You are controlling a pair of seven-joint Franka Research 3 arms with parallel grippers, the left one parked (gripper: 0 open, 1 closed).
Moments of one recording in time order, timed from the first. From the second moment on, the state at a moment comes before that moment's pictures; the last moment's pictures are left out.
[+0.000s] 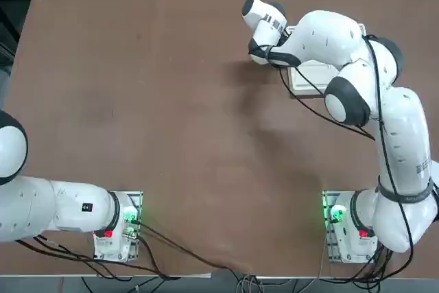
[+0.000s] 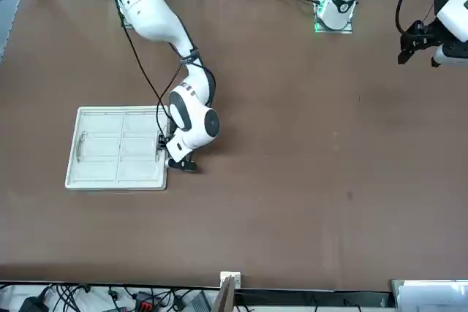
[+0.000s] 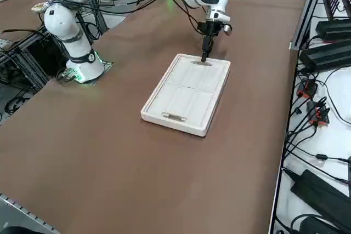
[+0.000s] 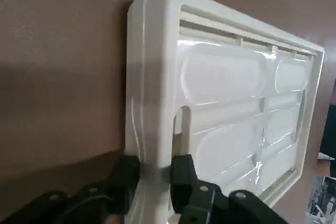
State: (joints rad) arm 0.67 0.87 -0.09 -1.37 -0.53 1.75 0.78
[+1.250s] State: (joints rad) arm 0.69 0.88 -0.09 -1.34 -0.59 1.68 0.79
